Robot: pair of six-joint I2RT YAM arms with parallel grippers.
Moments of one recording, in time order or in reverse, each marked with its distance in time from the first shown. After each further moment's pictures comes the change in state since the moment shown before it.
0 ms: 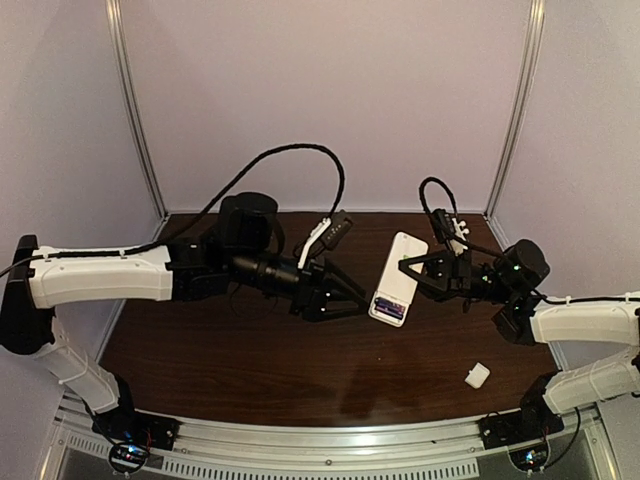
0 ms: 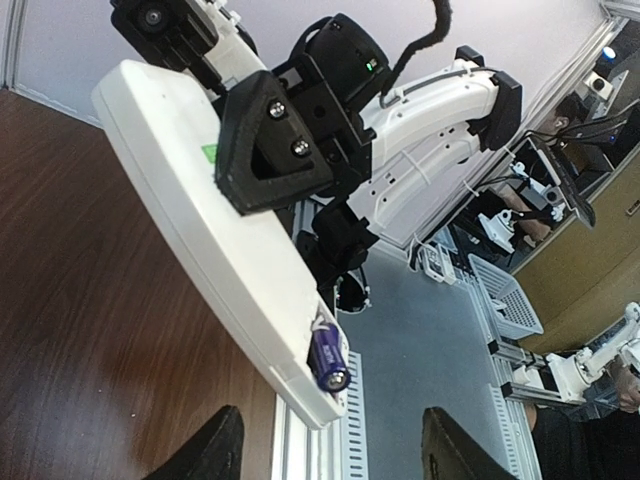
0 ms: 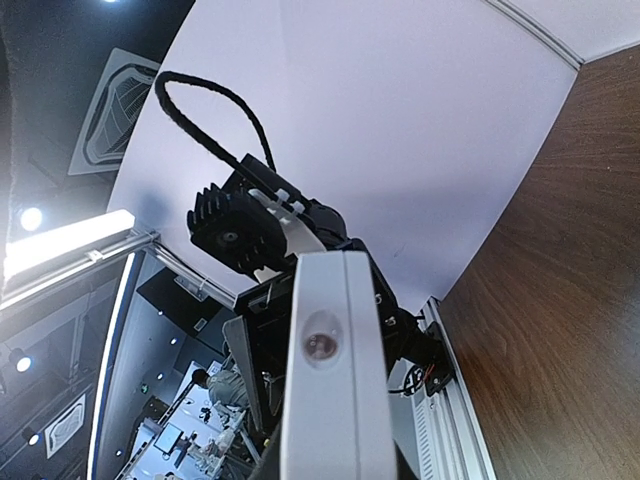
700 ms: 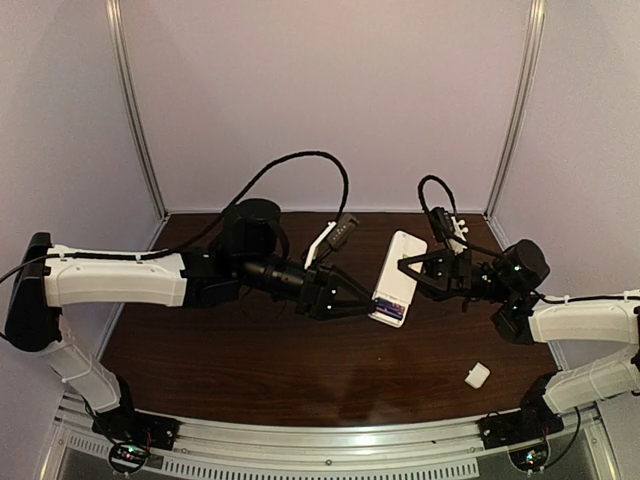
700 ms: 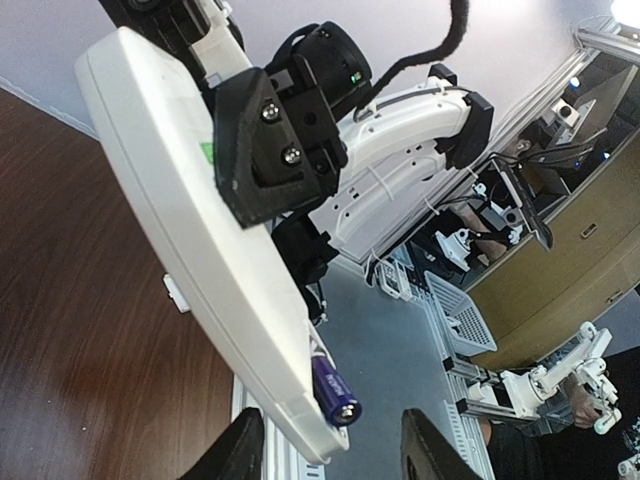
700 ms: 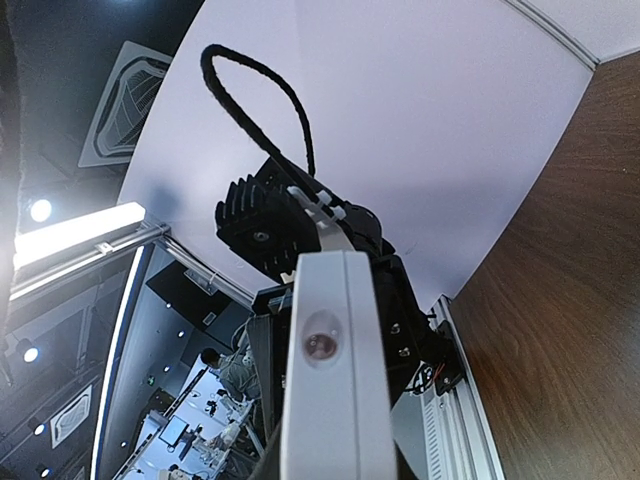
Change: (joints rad) left arm 0.000 0.055 -0.042 0.209 0.099 -0.181; right arm 0.021 0.012 0.010 0.042 -0.010 0.019
